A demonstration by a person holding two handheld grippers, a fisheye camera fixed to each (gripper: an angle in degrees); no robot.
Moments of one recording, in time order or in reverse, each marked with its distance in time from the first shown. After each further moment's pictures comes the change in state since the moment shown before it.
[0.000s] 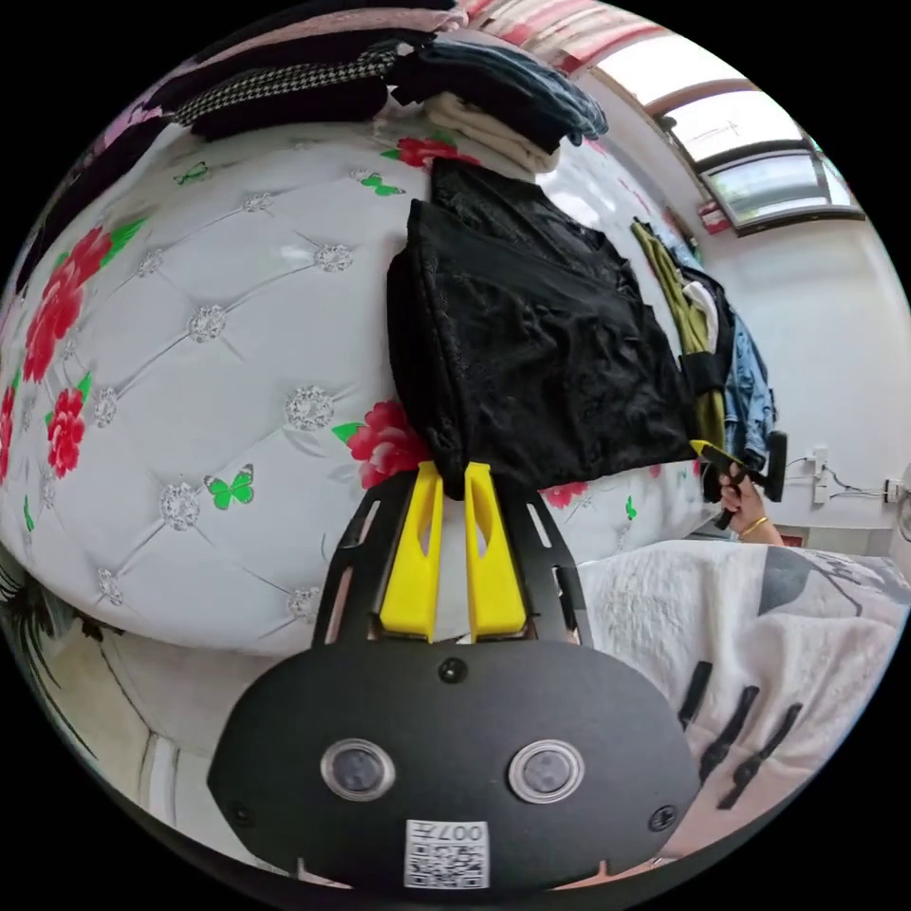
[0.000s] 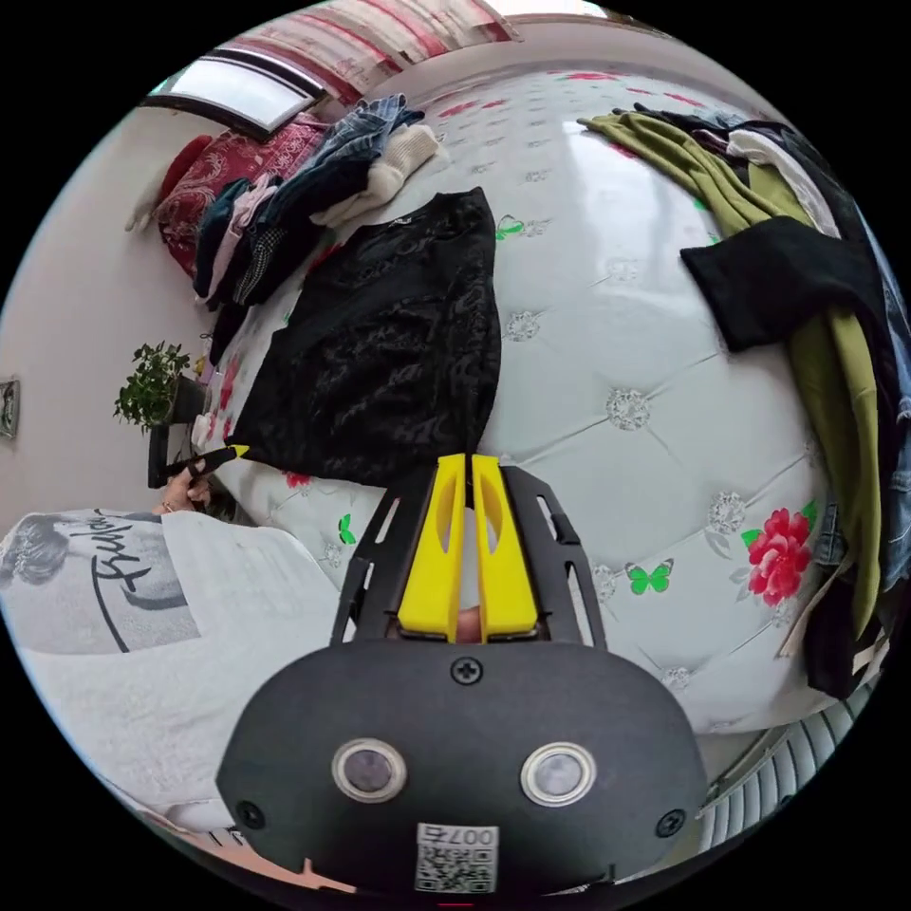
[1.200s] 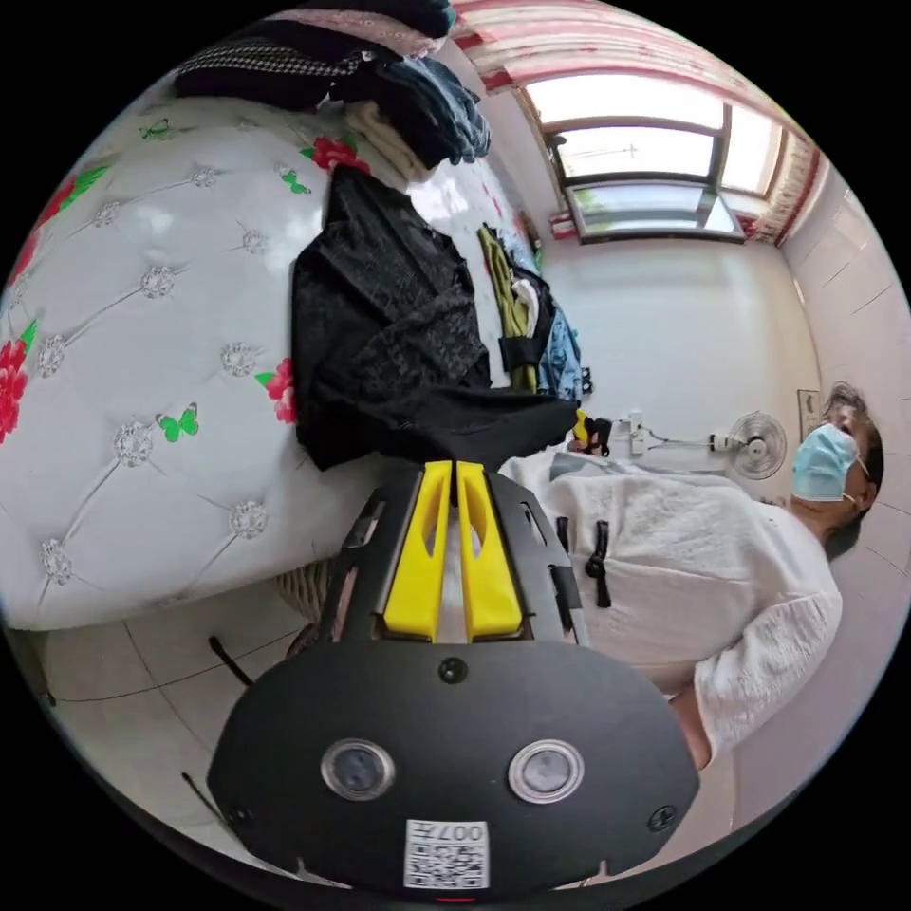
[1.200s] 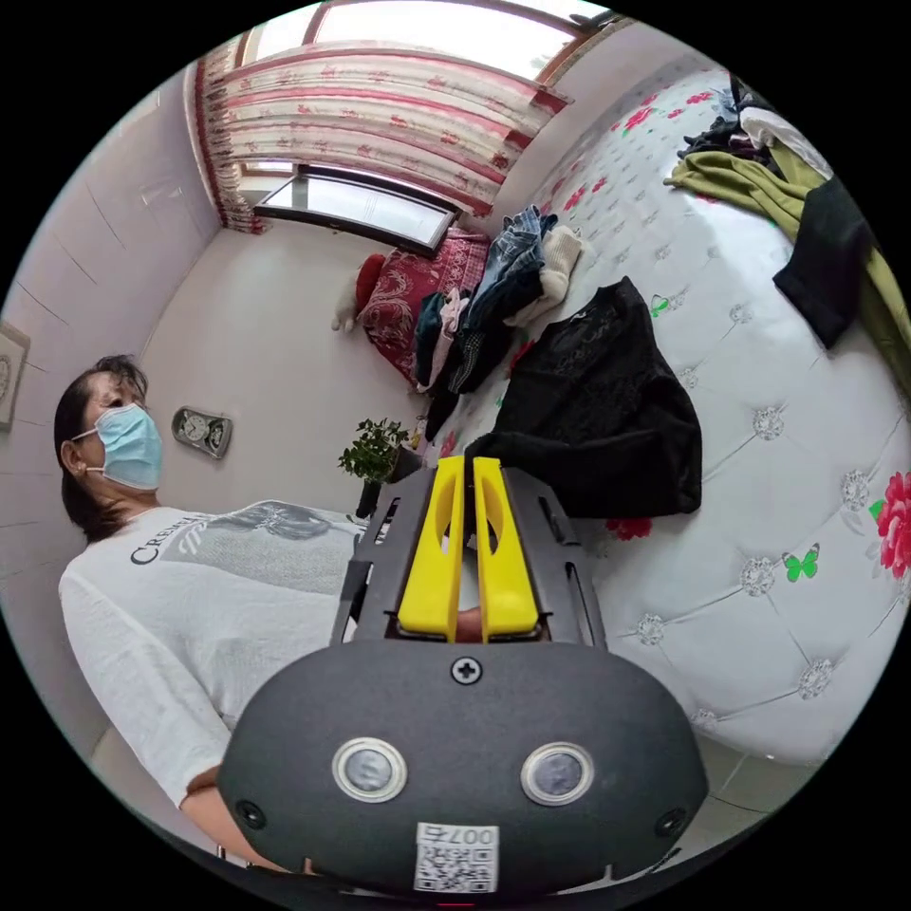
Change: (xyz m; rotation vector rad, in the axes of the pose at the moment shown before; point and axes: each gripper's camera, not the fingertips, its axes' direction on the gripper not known) left arm -0.063 0.051 -0.100 -0.052 0.579 0.075; right arm 0.017 0.078 -0.089 0.293 -0.683 -0.037
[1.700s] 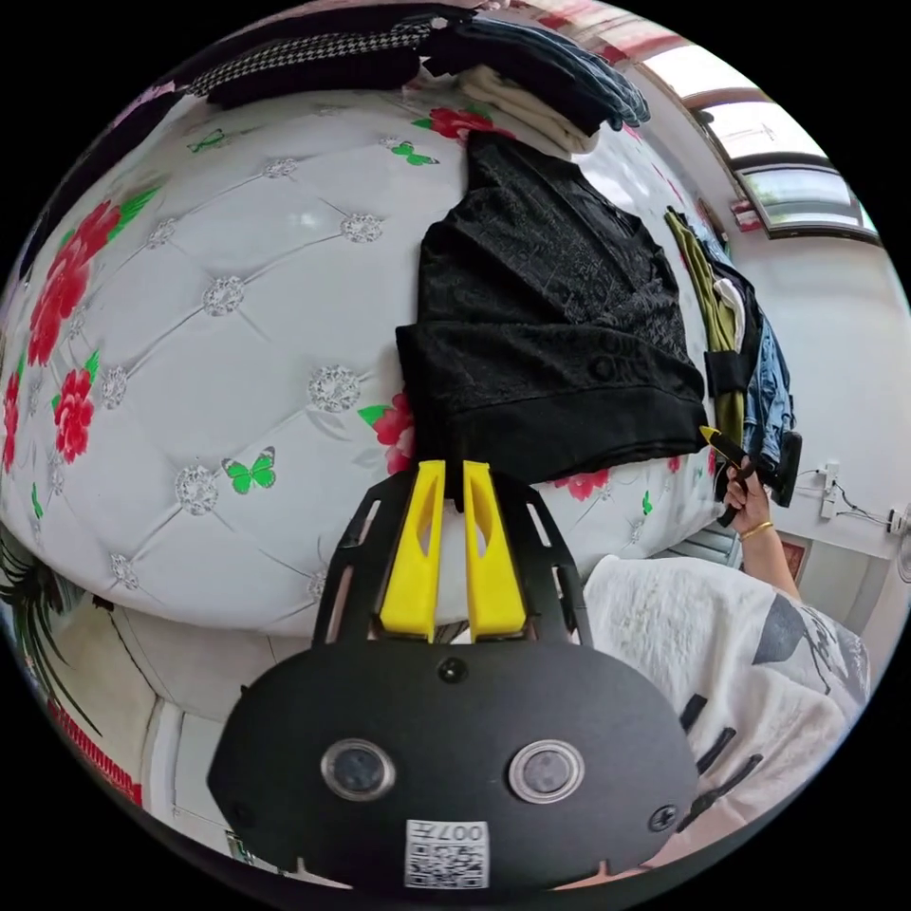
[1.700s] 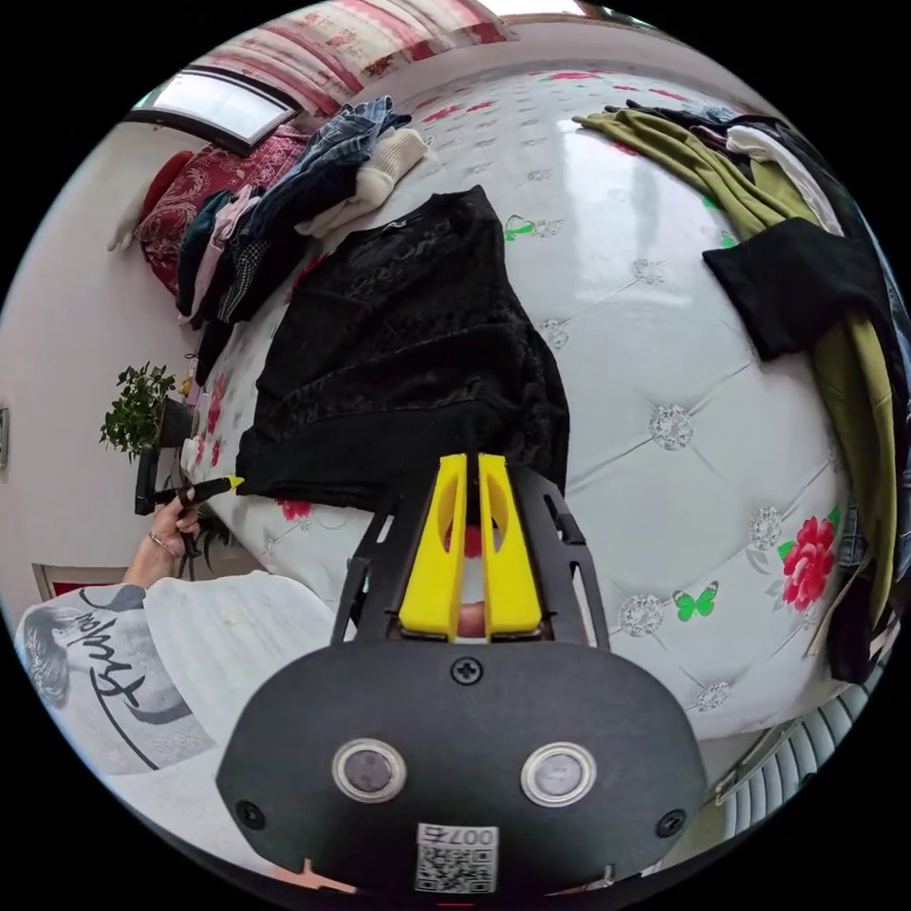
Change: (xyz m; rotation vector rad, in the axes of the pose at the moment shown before) left arm -0.017 -0.058 0.115 -0.061 -0.636 -0.168; right arm 0.071 -0.069 0.144 -0.235 0.702 0.079
